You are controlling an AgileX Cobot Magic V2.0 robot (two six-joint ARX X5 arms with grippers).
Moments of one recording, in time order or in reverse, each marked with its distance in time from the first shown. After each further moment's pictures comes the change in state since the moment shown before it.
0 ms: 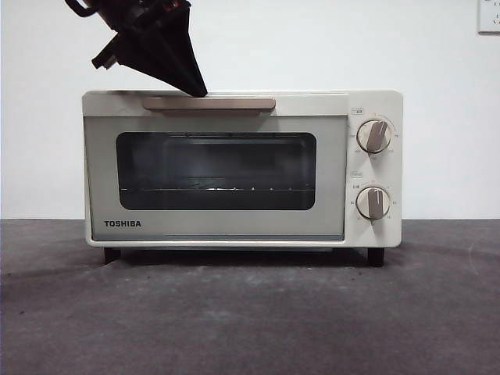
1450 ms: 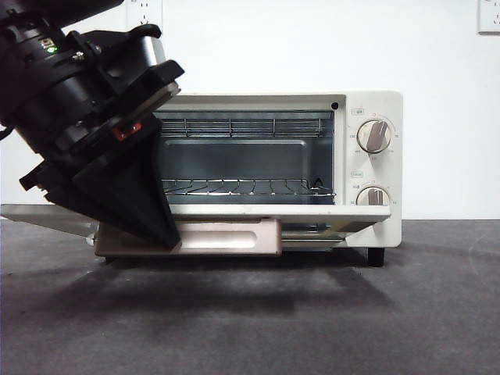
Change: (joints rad) left arm -0.231 -0.217 -0.658 0.395 -0.146 -0.243; right arm 0.000 0.000 0.000 -0.009 0.000 0.000
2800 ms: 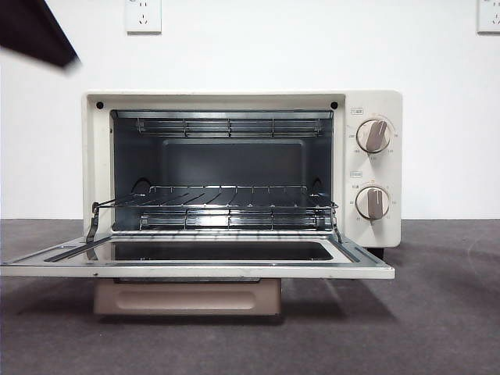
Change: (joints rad) left arm 0.009 -0.582 0.048 -0.370 -0.032 -0.003; right arm 0.085 0.246 0.000 0.281 -0.232 0.086
